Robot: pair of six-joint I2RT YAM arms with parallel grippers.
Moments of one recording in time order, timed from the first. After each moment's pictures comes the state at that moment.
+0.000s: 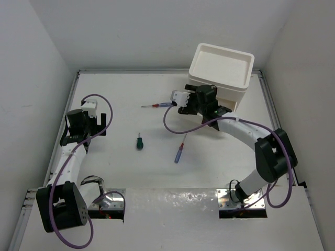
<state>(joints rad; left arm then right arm) 0.22 1.02 0.59 -0.21 0.07 0.24 0.50 1.60 1.01 0.11 -0.01 -1.02</state>
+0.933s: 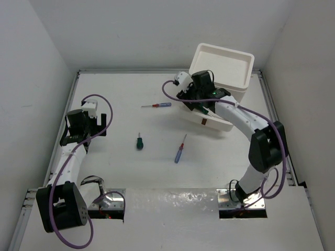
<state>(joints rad) 0.22 1.02 0.59 -0.21 0.08 0.24 0.48 1.70 1.36 -0.35 0.00 -0.50</state>
